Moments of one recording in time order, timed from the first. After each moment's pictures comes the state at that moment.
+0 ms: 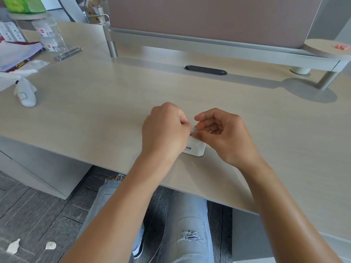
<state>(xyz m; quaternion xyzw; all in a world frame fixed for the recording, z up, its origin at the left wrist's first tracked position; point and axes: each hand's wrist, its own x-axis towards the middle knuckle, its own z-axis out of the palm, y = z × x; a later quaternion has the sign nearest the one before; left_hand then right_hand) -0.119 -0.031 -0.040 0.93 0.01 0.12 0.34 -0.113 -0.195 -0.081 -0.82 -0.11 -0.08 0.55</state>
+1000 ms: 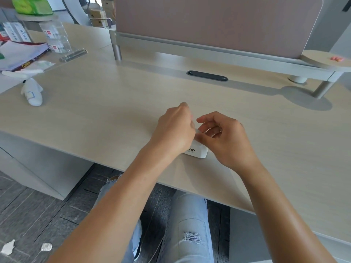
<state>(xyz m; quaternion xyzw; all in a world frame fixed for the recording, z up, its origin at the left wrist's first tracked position) -0.111 -0.026 -0.031 0.95 -0.07 0.06 0.31 -0.115 -0.184 -0.081 -0.86 -0.10 -0.13 0.48</state>
